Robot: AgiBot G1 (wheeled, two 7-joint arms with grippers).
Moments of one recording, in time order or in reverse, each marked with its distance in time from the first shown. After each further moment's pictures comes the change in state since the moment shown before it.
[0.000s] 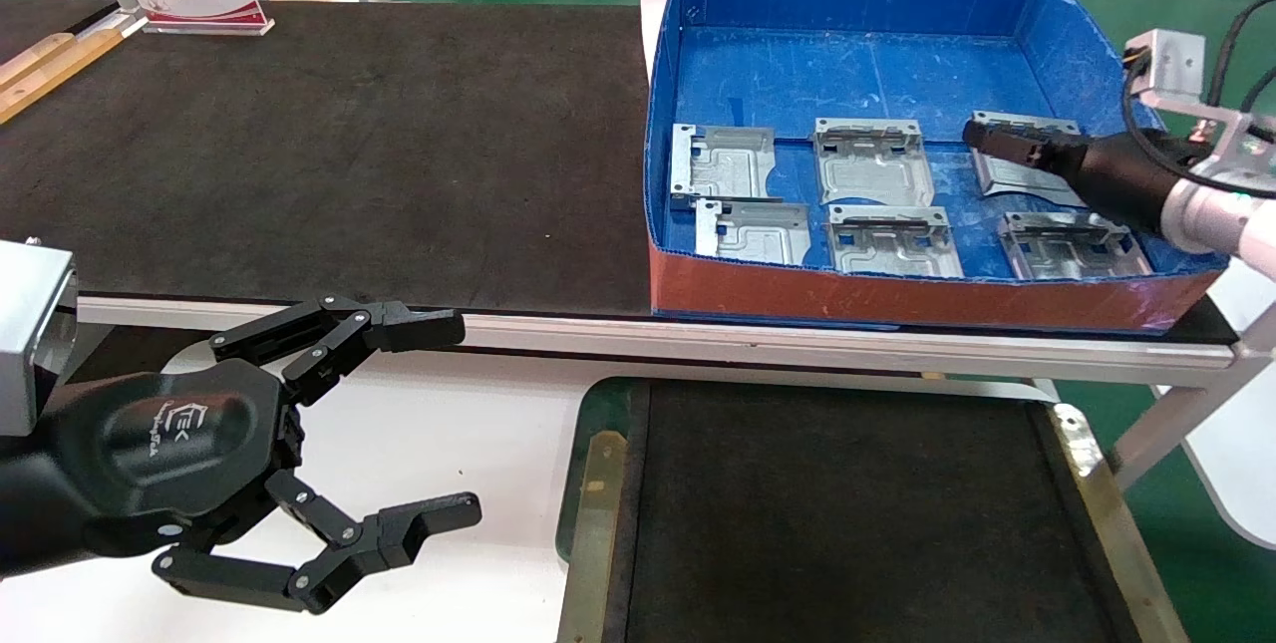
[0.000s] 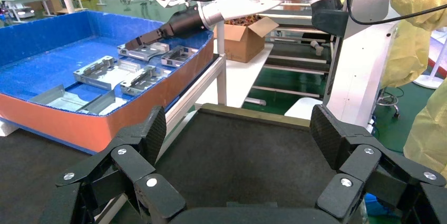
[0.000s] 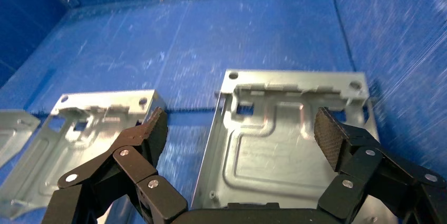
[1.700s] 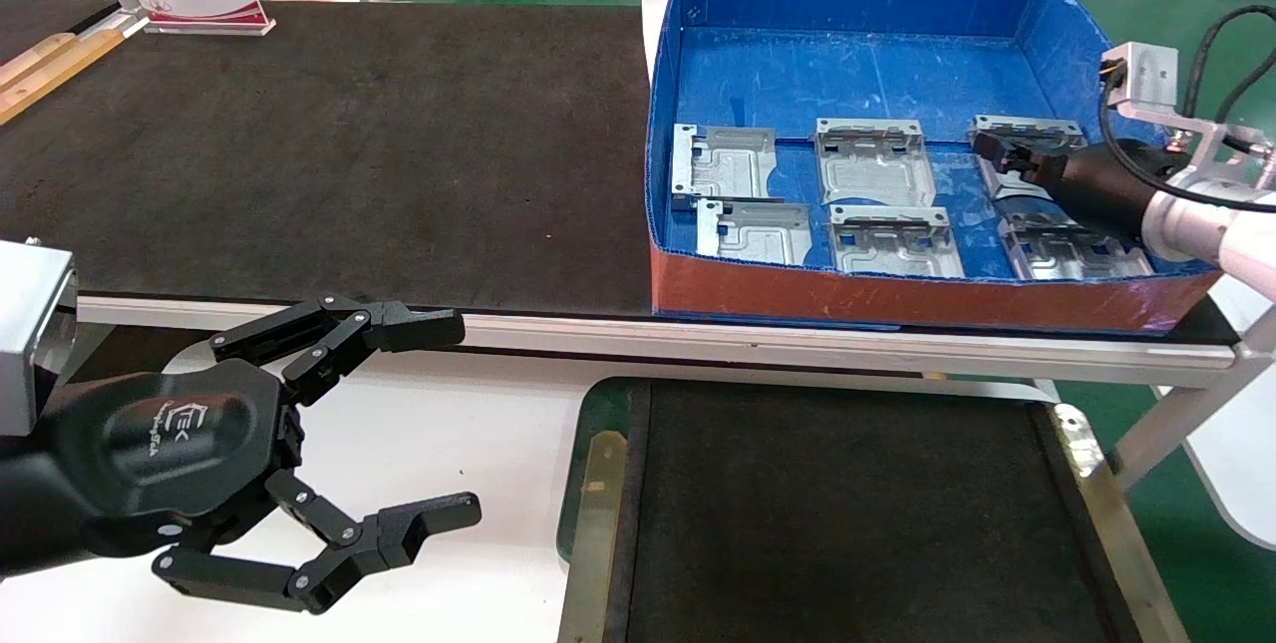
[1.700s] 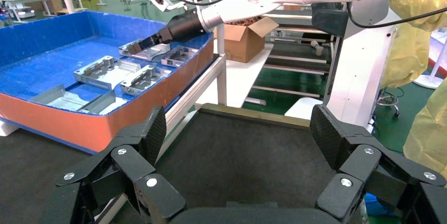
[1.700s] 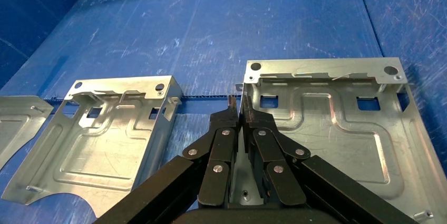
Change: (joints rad) left arm 0.000 0.000 0.000 0.000 0.000 0.000 0.000; right arm -0.040 -0.002 -0.024 0.064 -0.034 0.005 0.076
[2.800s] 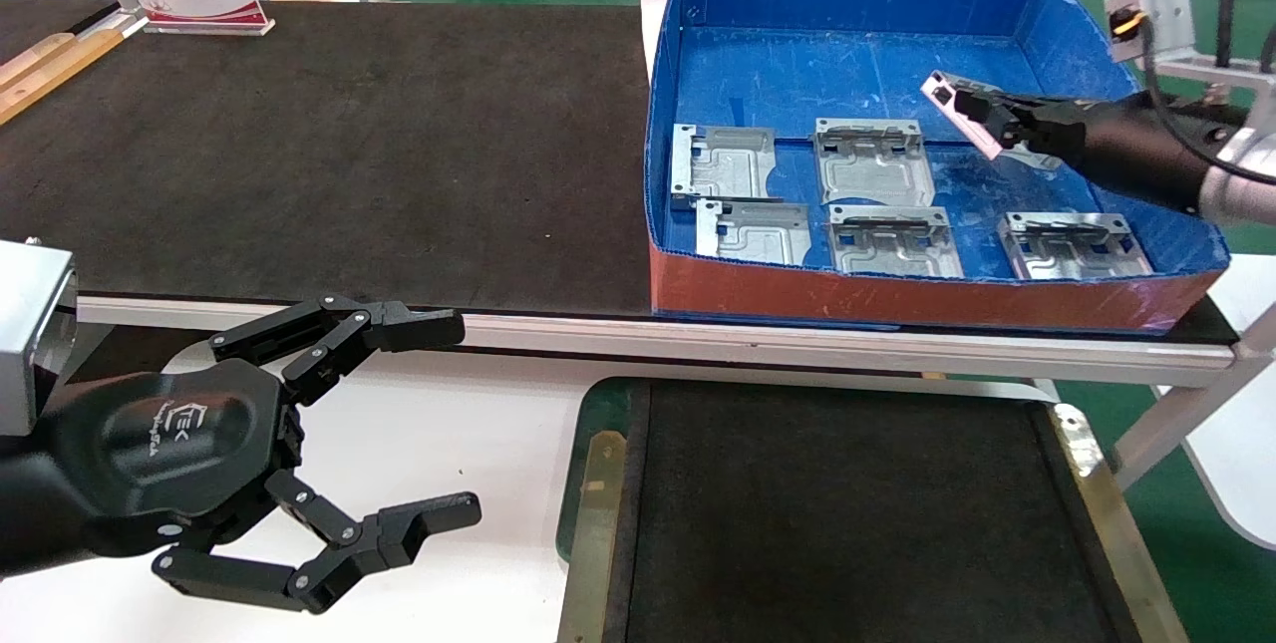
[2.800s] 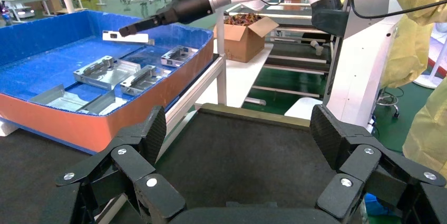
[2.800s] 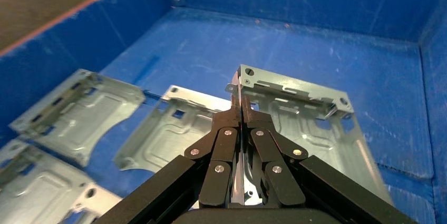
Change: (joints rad) left arm 0.000 0.000 0.000 0.000 0.000 0.000 0.000; right arm 0.043 0.093 0.005 0.099 0.010 -0.266 -0.156
